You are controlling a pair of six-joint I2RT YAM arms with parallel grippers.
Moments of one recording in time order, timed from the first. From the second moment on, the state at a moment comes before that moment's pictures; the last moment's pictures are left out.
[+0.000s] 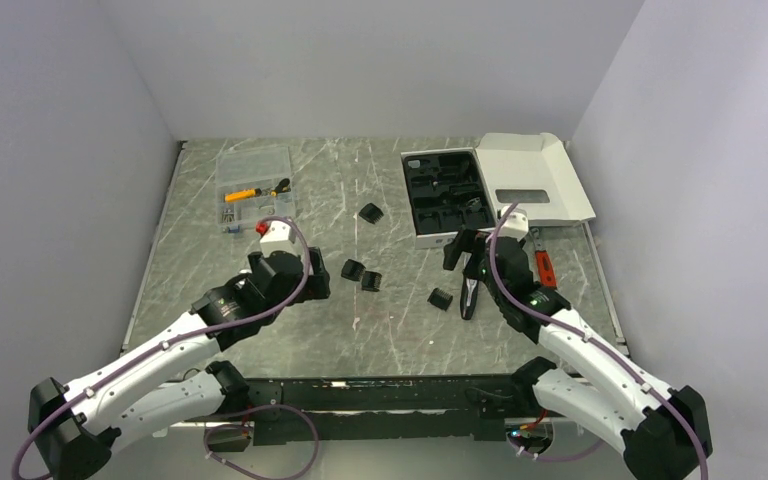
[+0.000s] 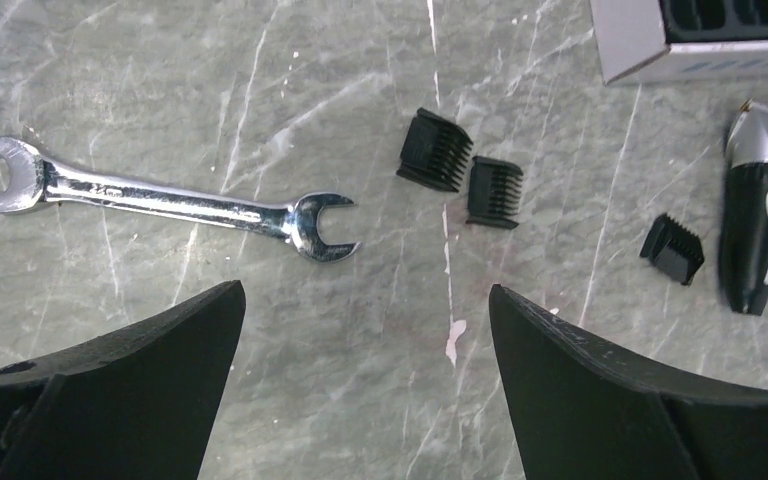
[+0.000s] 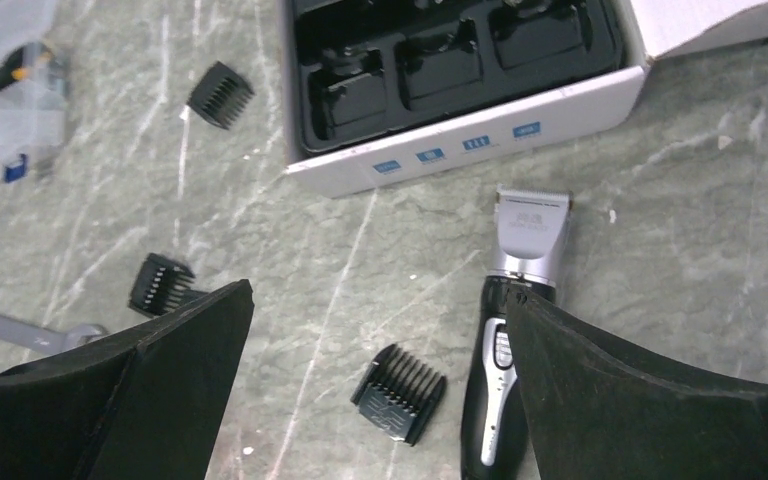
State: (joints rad) left arm -0.82 0.85 0.69 -0.52 -0.47 -0.68; right arm 0.54 0.85 0.55 -0.14 0.34 0.55
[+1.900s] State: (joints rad) left arm -0.82 0.55 0.48 -0.53 -0.46 -0.83; right arm 0.56 1.88 1.34 -0.16 0.25 0.30
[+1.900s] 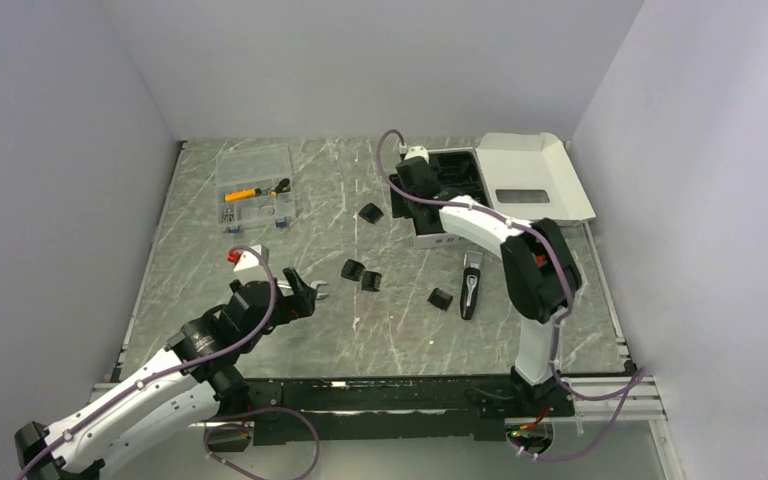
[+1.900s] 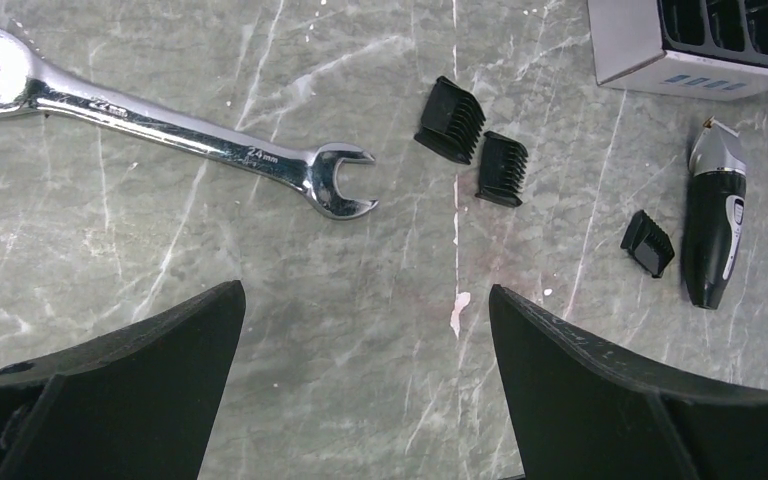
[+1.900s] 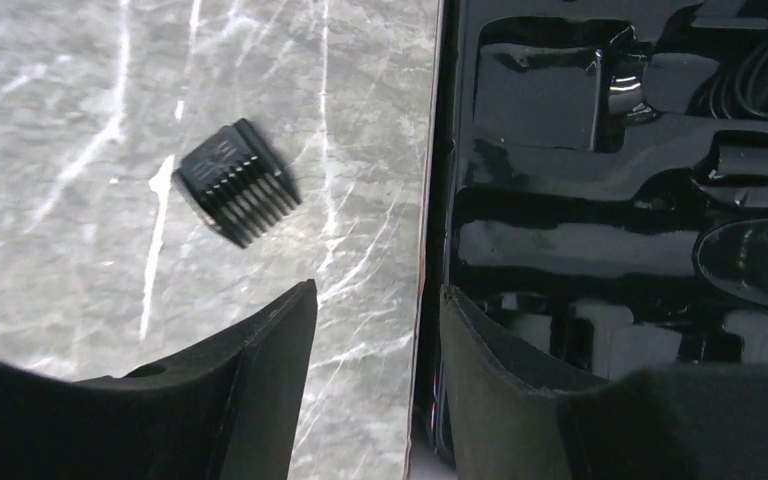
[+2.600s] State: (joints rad) left arm -0.82 0.51 0.46 -0.56 -0.48 -0.83; right arm 0.60 1.96 1.34 -0.23 0.42 0.20
